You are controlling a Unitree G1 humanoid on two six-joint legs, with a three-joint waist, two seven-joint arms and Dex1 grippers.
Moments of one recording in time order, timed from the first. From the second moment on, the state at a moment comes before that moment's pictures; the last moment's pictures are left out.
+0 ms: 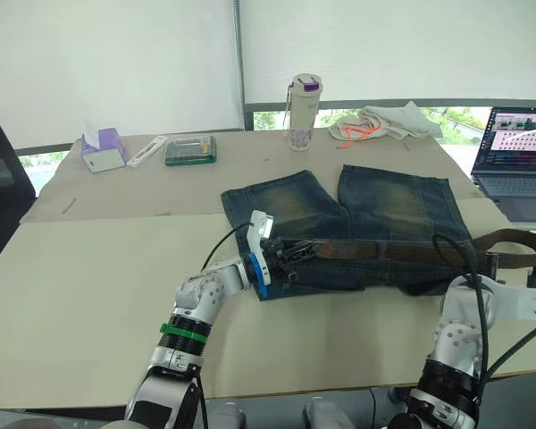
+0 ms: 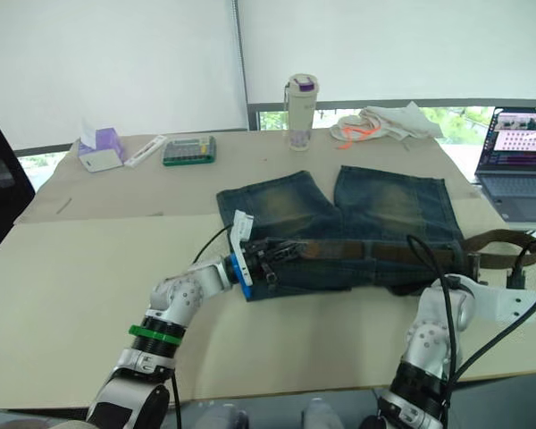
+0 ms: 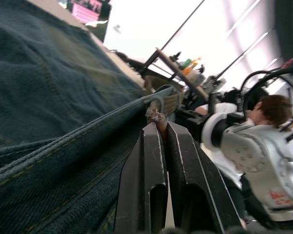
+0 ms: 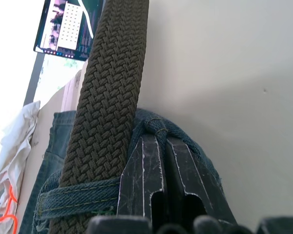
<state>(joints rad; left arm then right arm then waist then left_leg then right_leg) -0.57 0.08 -0.07 0.23 -0.63 0.65 -0.73 -0.33 -0.03 -0.64 -0.11 0.92 0.06 -0.78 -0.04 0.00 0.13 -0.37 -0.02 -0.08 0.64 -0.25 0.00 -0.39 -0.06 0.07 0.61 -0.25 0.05</state>
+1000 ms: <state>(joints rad) -0.62 0.01 -0.10 0.22 -0.59 0.68 -0.71 -0.26 -0.02 -0.56 -0.20 0.92 0.15 -0.67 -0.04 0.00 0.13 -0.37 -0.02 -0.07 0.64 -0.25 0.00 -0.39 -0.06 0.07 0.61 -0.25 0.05</state>
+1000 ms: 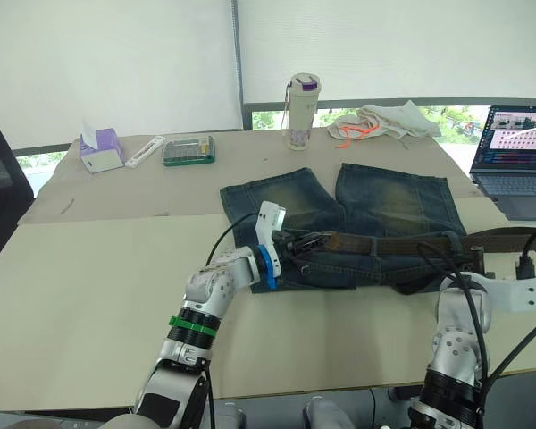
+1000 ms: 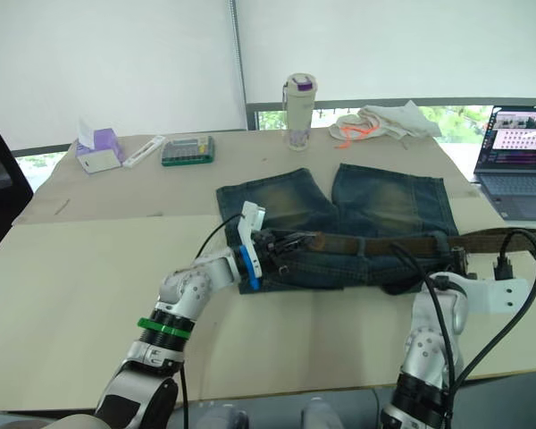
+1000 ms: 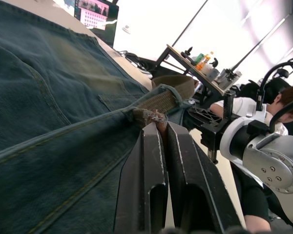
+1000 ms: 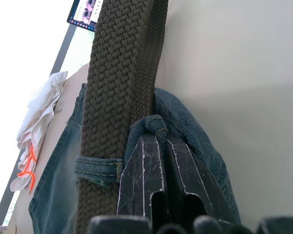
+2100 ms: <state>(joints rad) -0.49 0.18 0.12 0.05 -0.71 0.81 -0.70 -0.25 -0.04 -0.63 -0.21 0.85 0.17 -0.71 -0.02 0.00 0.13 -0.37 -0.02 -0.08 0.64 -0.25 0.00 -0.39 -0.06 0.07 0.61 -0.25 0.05</state>
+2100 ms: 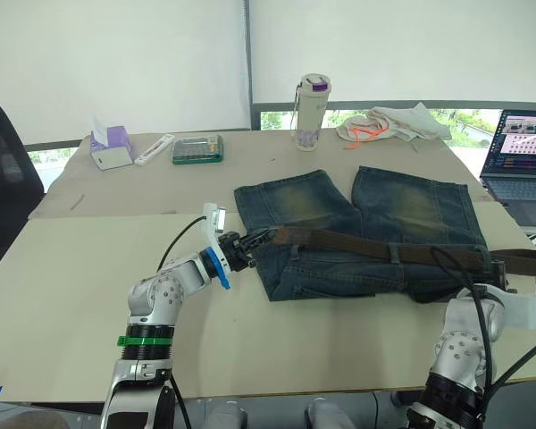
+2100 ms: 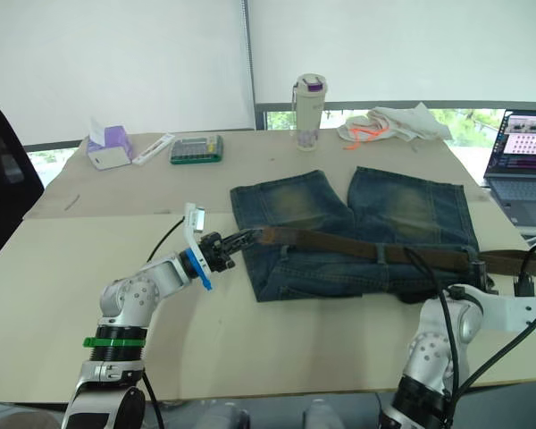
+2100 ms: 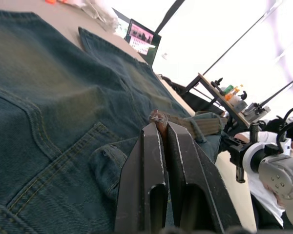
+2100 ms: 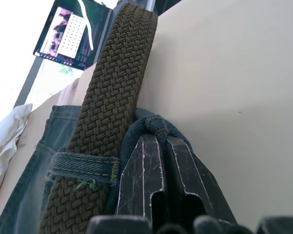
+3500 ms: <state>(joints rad) -0.49 0.04 0.13 0.05 -0.87 0.91 -0.63 -0.07 -0.21 -0.22 -0.33 1.52 0.79 -0.06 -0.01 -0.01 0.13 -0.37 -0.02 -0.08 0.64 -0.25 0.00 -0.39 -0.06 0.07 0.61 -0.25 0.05</state>
